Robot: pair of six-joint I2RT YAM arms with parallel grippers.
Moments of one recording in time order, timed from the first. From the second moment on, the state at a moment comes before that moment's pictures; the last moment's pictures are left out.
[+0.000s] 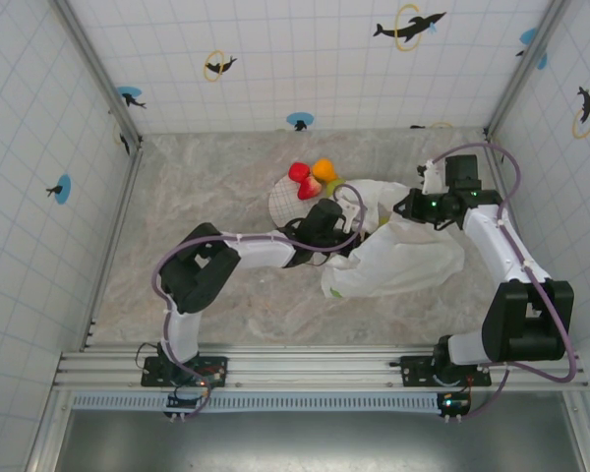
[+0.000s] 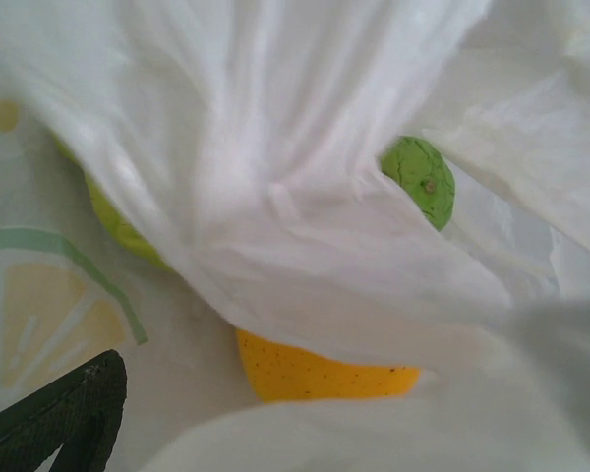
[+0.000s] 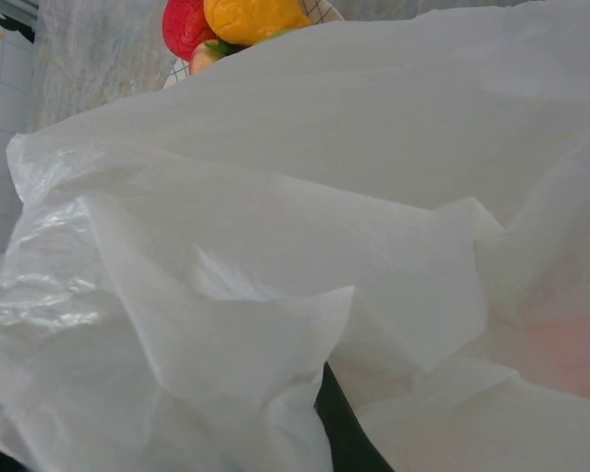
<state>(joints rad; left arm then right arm) -0.90 1.97 1.17 0.25 0.41 -0.51 0.05 1.40 1.07 -0.64 -0.58 0.22</state>
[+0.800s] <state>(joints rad) -0.73 1.46 0.89 0.05 0.44 -0.37 0.03 1.40 1.07 -0.69 -0.55 0.13</state>
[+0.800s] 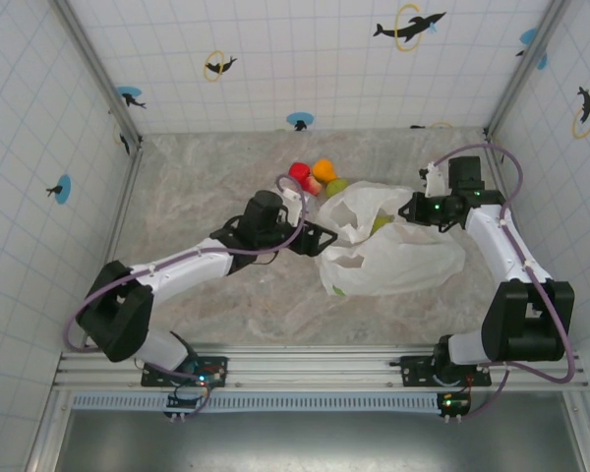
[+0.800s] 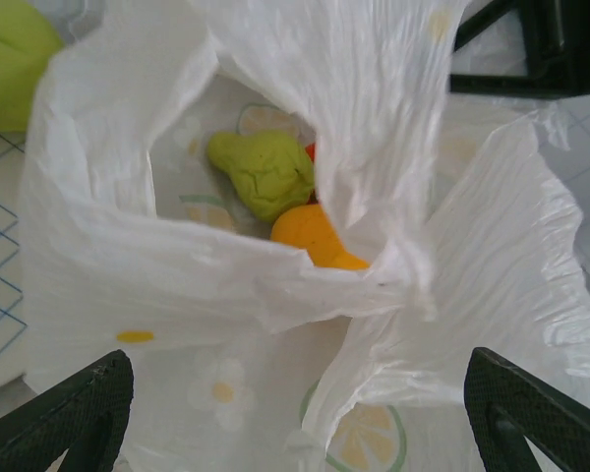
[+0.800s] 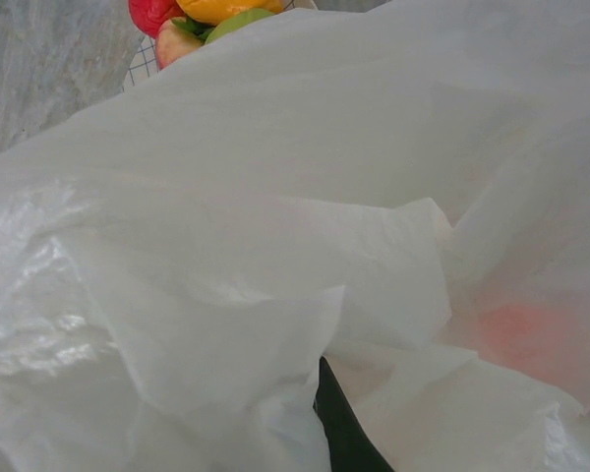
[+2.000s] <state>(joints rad) -0.40 2.06 1.41 0.03 0.23 -0.58 0.02 1.40 1.07 -0.69 -0.56 0.13</state>
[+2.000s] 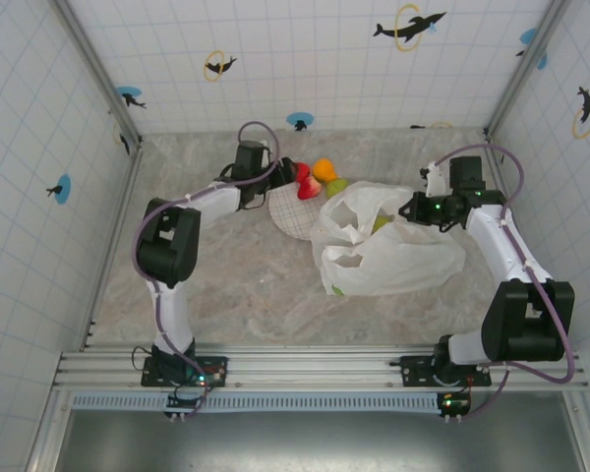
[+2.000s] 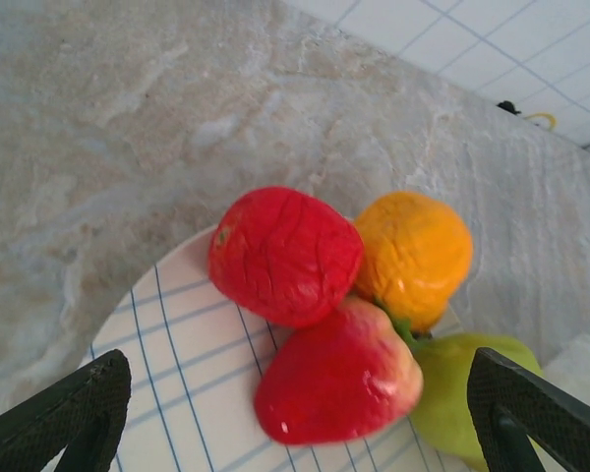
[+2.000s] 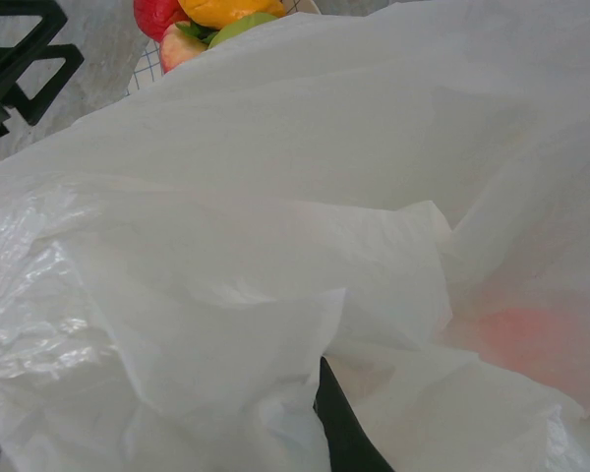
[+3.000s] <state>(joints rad) -0.40 2.36 1.74 -0.05 0.31 -0.58 0.02 1.40 1.07 -0.69 -0.56 0.14</state>
